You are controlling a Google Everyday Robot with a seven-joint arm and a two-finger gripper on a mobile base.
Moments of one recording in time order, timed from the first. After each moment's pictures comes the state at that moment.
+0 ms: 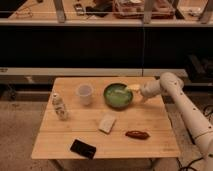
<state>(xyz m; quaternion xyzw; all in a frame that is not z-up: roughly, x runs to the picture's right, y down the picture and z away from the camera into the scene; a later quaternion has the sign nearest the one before) 0.194 0.041 0.905 0.03 -0.34 -0.43 0.83</state>
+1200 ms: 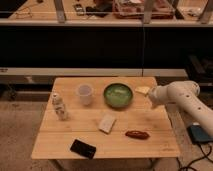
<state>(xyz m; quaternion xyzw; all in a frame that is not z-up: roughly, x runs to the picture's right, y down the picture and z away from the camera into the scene) 0.236 0.053 0.803 0.00 -0.19 -0.39 0.90</state>
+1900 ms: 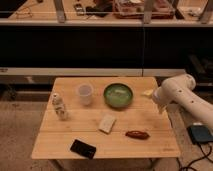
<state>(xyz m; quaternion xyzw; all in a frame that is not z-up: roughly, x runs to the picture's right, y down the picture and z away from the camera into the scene) 0.280 0.088 0.806 -0.19 -0.11 -0.33 0.92</state>
